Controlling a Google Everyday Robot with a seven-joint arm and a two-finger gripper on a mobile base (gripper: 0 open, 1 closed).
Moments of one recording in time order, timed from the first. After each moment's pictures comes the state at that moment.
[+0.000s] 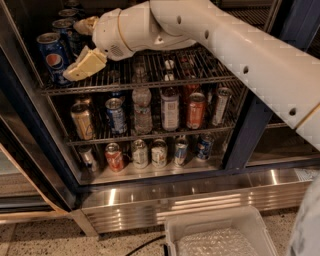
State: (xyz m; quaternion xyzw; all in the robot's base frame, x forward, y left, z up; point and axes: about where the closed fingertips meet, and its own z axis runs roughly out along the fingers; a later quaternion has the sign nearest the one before) arm 0.618 0.188 0.988 -0.64 0.51 0.25 0.52
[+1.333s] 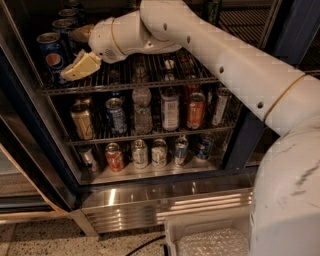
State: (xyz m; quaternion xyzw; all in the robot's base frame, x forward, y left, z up) arm 0.650 0.213 0.963 -0.64 0.51 0.27 0.51
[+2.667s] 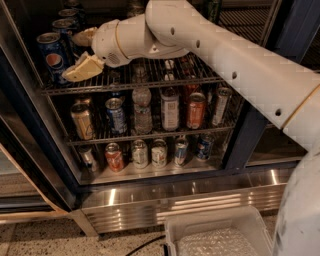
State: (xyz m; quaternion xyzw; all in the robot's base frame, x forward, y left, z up) arm 0.633 0.200 0.966 -0.63 0.52 0.27 0.52
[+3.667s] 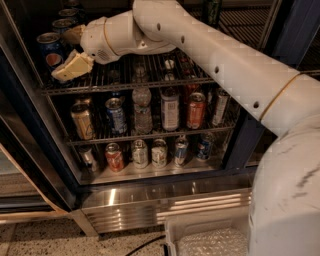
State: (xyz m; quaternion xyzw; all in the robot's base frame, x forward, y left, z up) arm 0.639 0.227 0.966 -0.64 0.50 0.28 0.51
